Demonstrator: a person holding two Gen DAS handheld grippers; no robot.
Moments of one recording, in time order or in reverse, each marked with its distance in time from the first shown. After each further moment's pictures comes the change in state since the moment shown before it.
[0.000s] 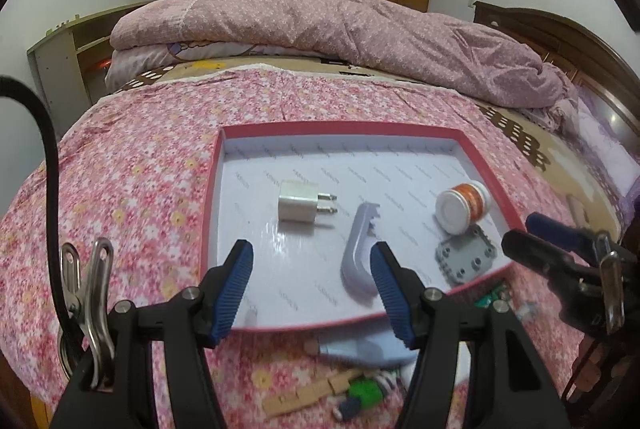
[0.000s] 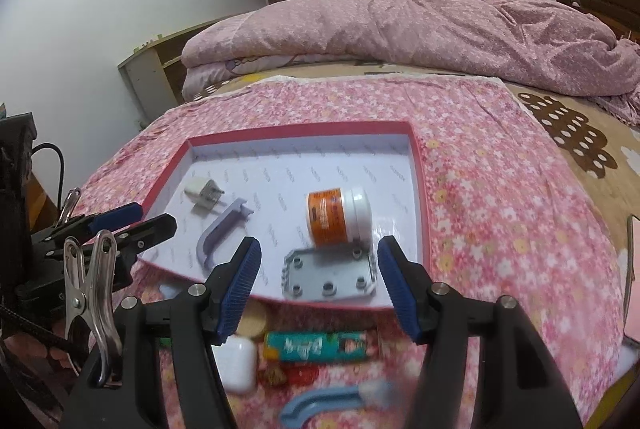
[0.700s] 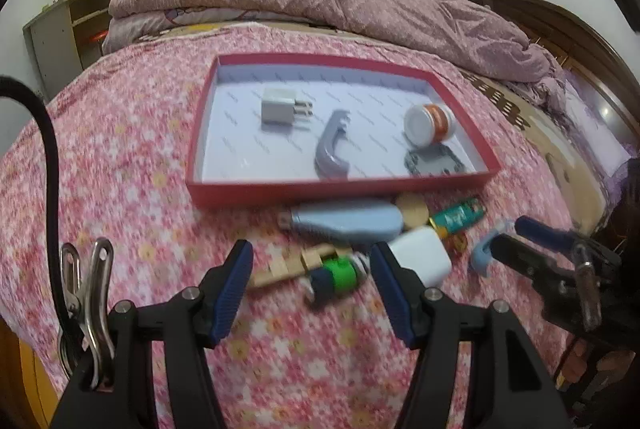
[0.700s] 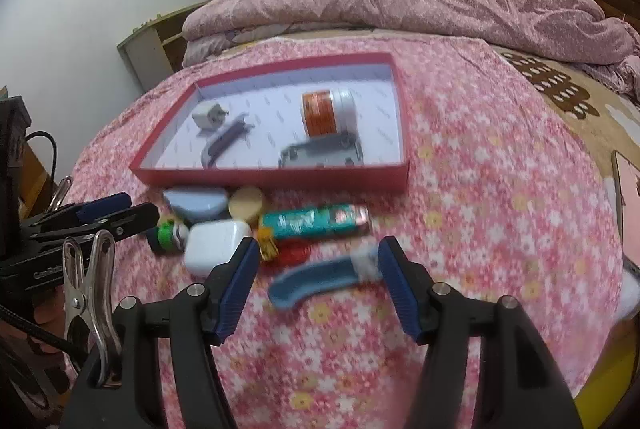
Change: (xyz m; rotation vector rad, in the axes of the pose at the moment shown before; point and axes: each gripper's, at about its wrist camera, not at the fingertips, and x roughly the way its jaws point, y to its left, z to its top) left arm -0.028 -0.013 -0.066 -0.021 0.097 -0.047; right arm -0.027 -0.007 -0.067 0.002 0.081 -0.010
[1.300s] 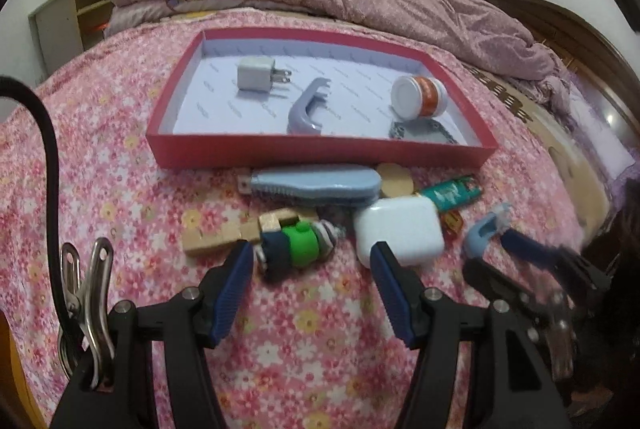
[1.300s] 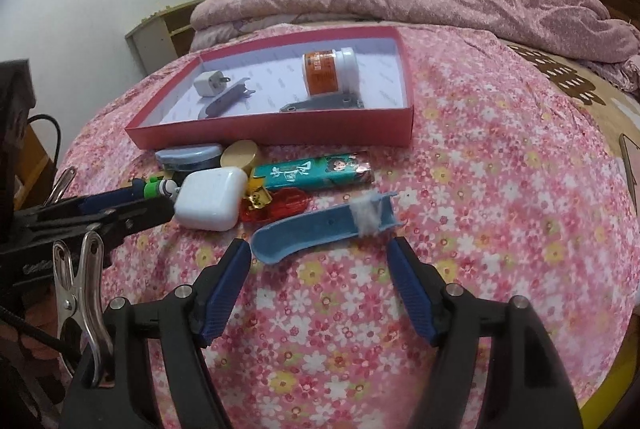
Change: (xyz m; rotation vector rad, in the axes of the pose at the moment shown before) left arm 0.016 -0.024 -0.021 -0.030 -0.012 0.029; right arm 0.011 -0.002 -0.039 -0.035 -0.029 0.019
